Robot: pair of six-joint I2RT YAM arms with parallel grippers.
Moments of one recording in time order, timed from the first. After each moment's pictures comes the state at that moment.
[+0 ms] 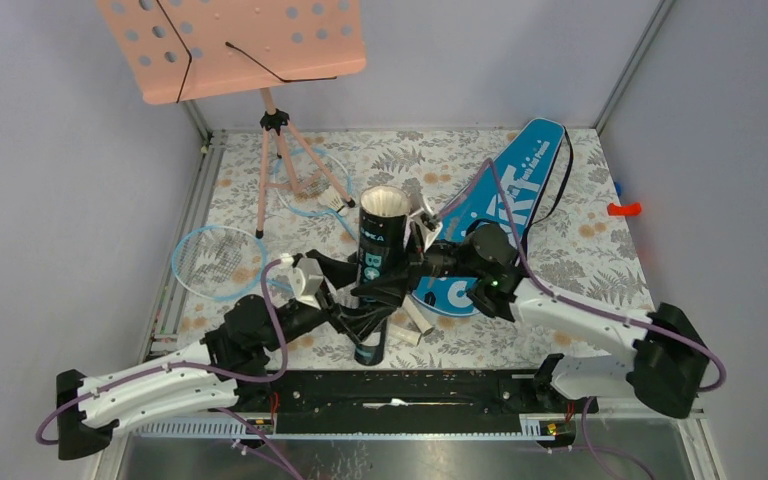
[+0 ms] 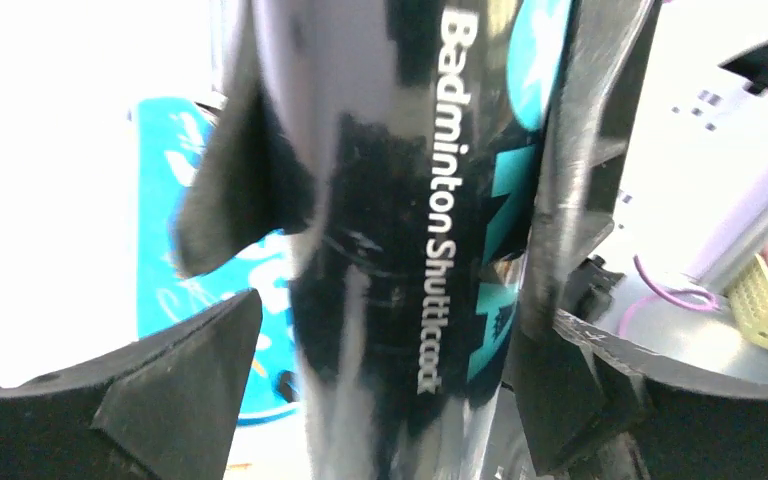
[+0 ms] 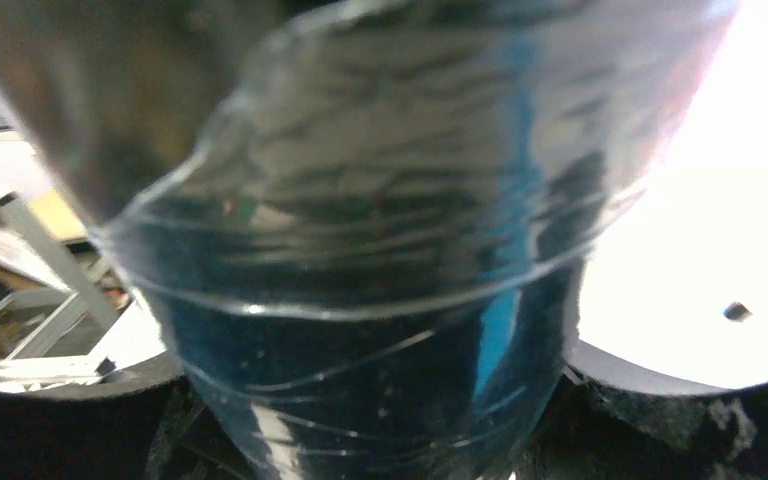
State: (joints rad) left arm -1.15 0.55 0.41 0.33 -0.02 -0.21; right arm 0.93 1.29 0.81 0.85 -0.73 0.49
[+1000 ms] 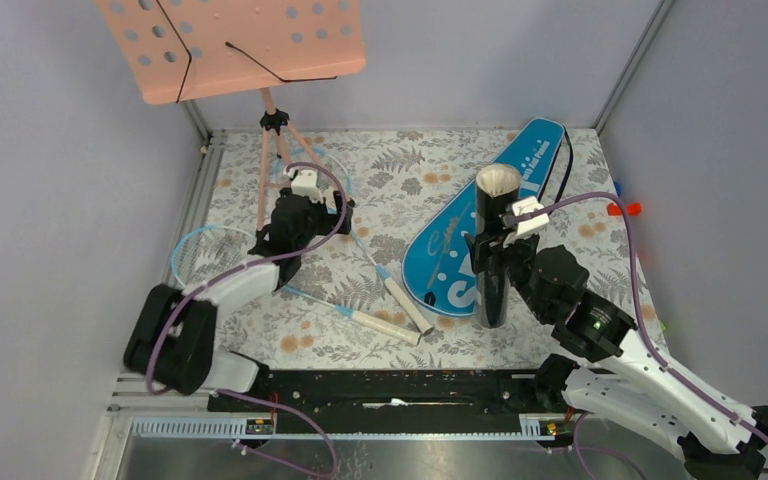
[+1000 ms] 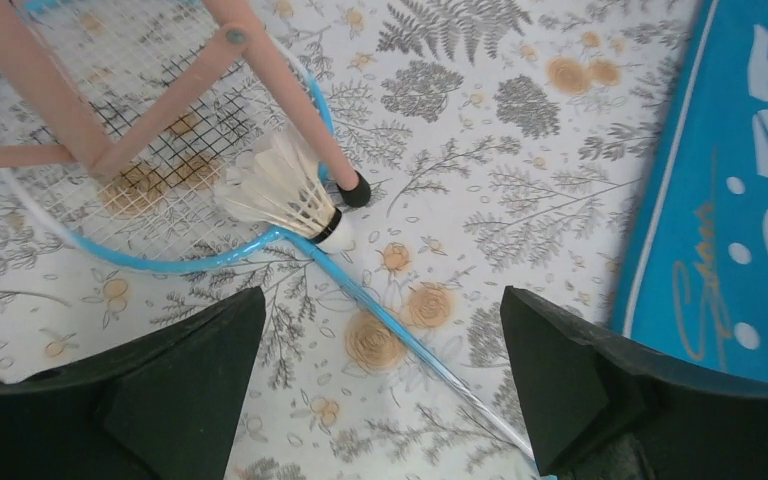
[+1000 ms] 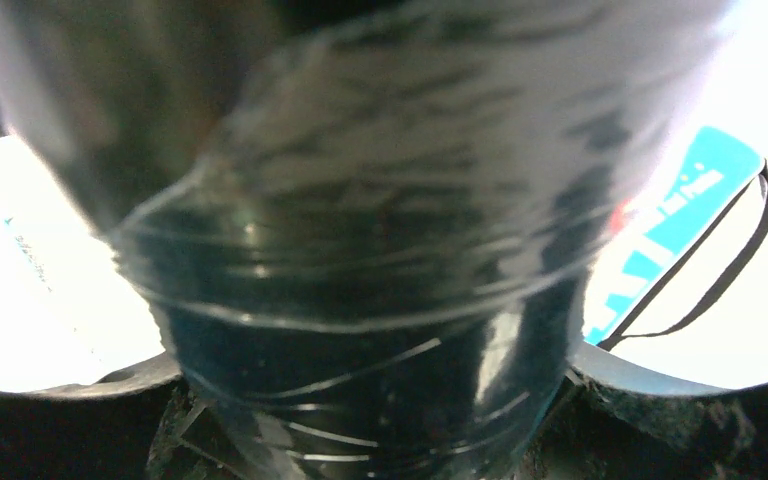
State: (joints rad) left arm -0.40 1.32 0.67 0.35 -0.11 -0.23; right arm 0.86 0.66 0.76 -0.23 0.46 0.02
